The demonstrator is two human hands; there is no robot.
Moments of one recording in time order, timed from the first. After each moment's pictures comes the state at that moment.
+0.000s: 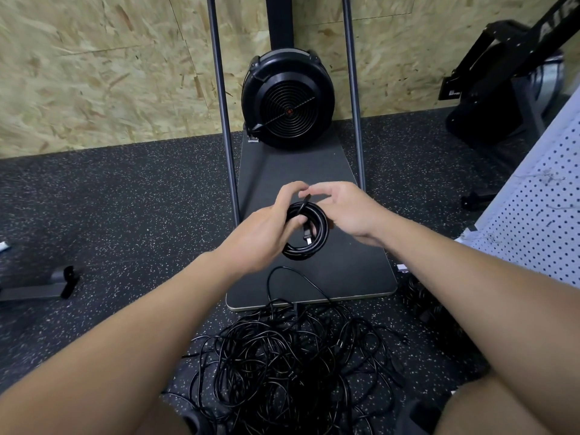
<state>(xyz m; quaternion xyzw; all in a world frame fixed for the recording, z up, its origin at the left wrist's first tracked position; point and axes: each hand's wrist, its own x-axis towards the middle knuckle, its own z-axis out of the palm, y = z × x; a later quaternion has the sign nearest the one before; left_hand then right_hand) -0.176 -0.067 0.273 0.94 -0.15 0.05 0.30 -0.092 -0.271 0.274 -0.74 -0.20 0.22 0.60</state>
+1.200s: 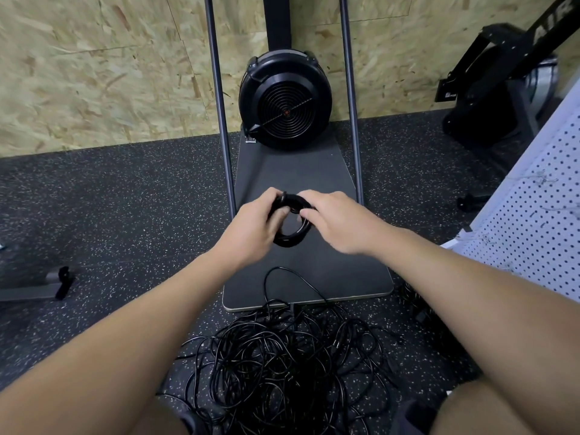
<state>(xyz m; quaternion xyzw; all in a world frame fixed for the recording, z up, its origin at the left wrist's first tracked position) -0.158 -0.054 0.255 0.92 -0.08 0.10 0.37 -0.104 -0.272 0.276 -0.90 -0.34 0.06 0.26</state>
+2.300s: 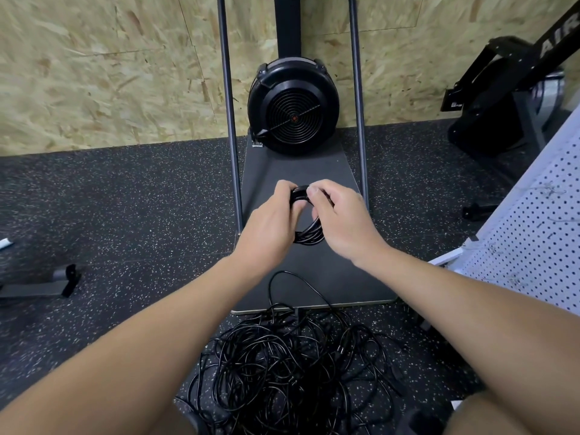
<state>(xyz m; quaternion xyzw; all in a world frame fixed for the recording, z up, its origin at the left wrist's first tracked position) -0.171 -0.077 0.269 0.92 -0.05 0.17 0.34 -0.126 -0.245 0.278 -0.82 -0.21 -0.06 0.53</state>
